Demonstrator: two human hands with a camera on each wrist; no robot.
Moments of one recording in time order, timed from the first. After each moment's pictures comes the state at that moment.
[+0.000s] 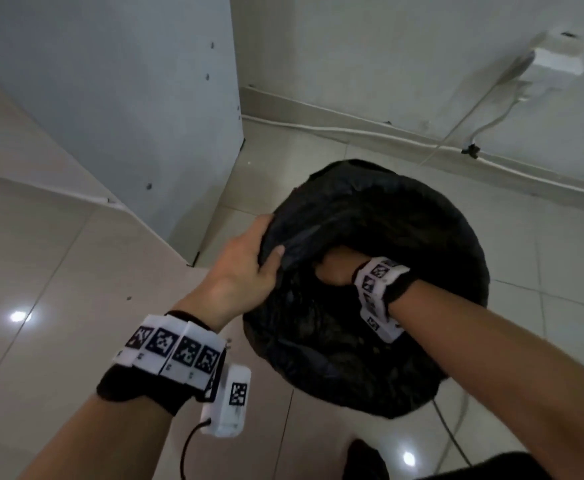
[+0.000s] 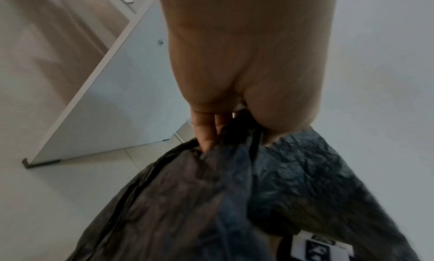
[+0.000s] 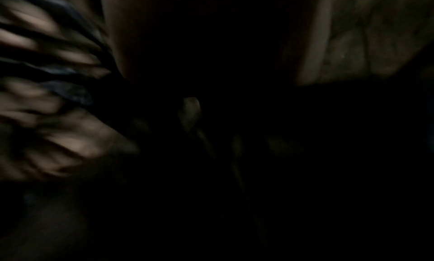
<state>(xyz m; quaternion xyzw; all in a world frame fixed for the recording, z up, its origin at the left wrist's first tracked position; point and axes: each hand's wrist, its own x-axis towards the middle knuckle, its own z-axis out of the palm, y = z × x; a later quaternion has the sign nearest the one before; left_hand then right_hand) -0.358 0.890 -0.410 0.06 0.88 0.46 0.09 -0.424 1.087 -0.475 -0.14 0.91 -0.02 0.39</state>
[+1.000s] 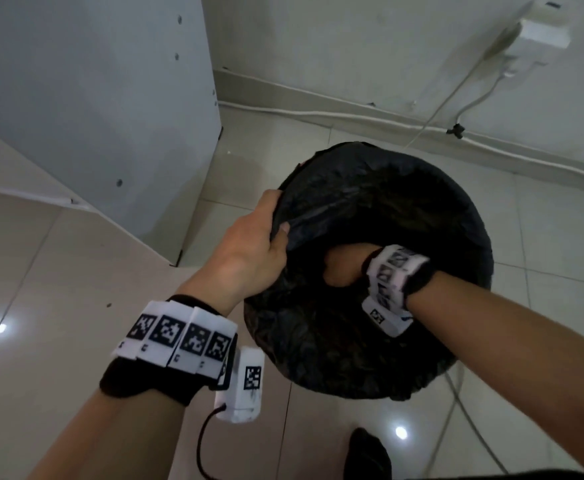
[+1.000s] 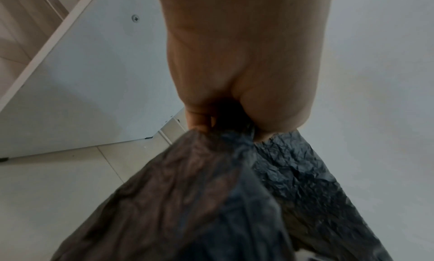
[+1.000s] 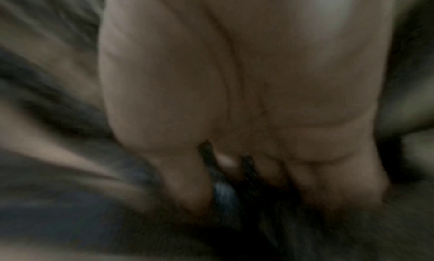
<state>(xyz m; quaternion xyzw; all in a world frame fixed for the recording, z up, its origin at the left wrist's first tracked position) -0.383 0.910 -0.404 0.06 0.88 0.45 0.14 -0.425 1.101 -0.458 -0.18 0.85 0.10 0.49</state>
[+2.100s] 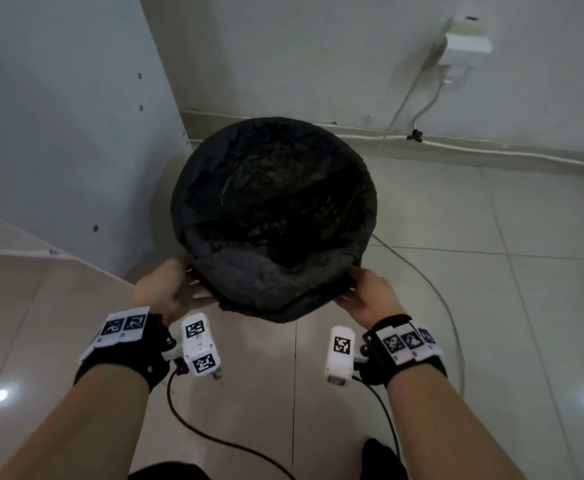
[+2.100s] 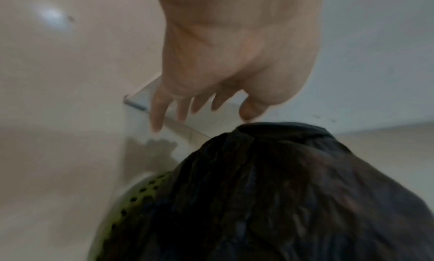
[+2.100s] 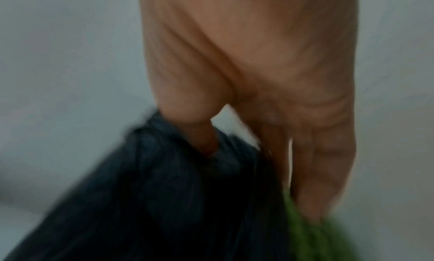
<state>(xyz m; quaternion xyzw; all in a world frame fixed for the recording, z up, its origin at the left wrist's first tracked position) -0.410 0.849 -0.480 -0.41 0.55 0.69 0.22 -0.351 1.140 -0.485 0.44 0.46 -0.76 0.13</state>
